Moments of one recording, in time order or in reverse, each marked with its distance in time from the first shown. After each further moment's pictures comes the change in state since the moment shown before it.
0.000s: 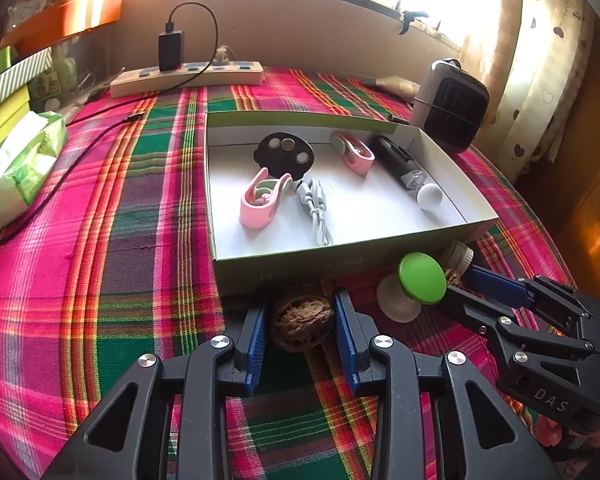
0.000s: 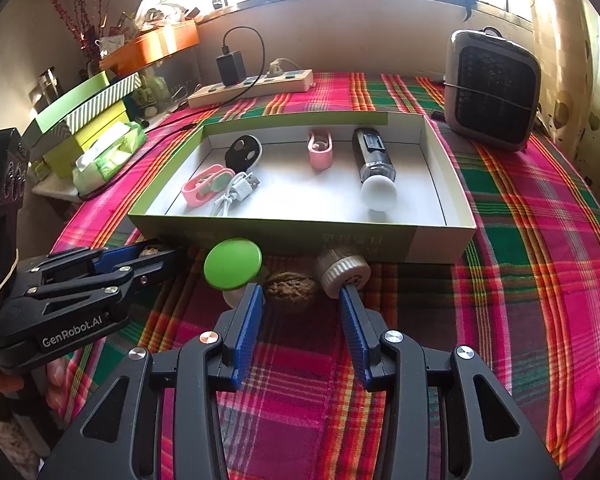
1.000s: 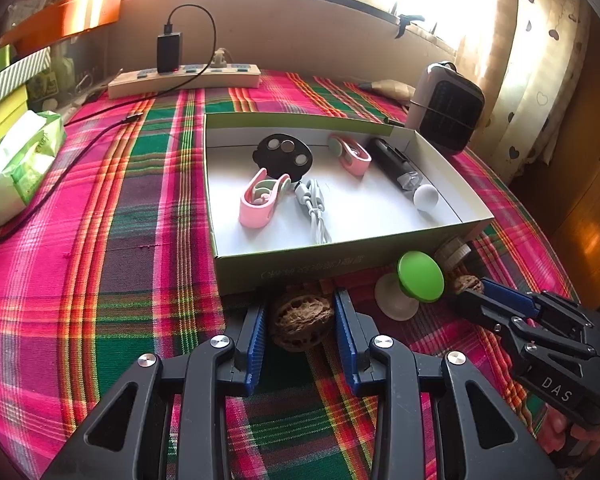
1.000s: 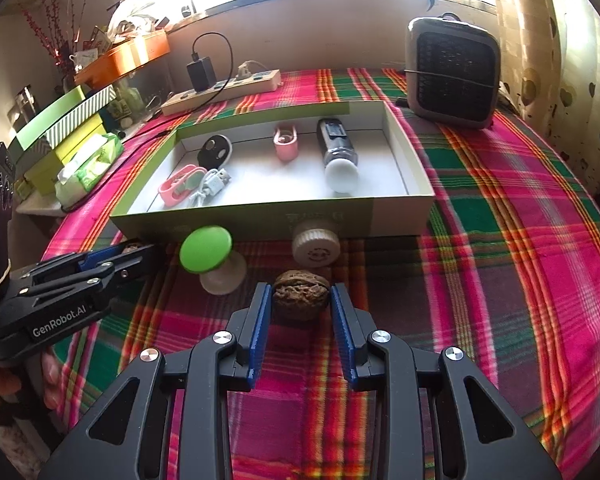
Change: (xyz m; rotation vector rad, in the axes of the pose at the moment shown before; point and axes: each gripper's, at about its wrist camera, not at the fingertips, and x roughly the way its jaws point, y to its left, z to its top) left arm -0.001 0.001 -0.001 0.000 -0.010 -0.014; right arm -0.013 -0.010 -0.012 0.081 -0.005 -0.072
